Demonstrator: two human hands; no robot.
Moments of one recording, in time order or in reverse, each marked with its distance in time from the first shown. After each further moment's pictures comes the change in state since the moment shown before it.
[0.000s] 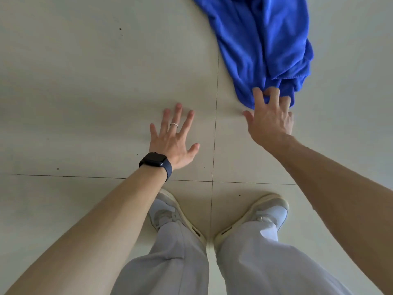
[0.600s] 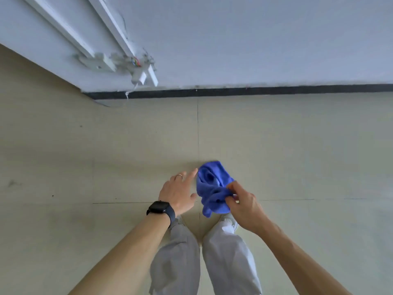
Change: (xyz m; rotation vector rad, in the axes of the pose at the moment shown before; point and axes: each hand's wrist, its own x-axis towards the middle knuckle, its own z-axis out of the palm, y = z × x) left_hand -0.286 0.084 -0.301 -0.192 -0.054 0.085; right_hand -0.301 0.020 -0.342 0.829 -0.301 0.028
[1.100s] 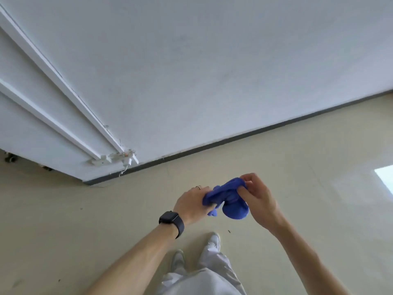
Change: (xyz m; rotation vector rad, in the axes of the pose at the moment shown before) left_hand -0.279 0.200 -0.185 -0.109 0.076 0.478; right_hand -0.355 -0.127 -0.167 0.468 0.558 -0.228
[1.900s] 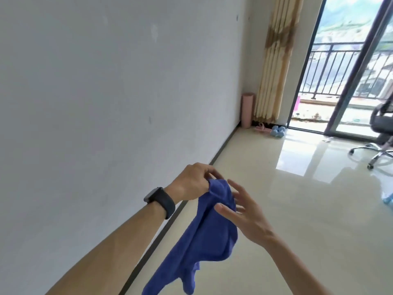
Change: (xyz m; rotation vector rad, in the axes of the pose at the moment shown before) left_hand -0.005 0.433 -0.027 0.227 -0.213 0.833; right_hand -0.143 -0.010 -0.246 0.267 0.627 -0.161
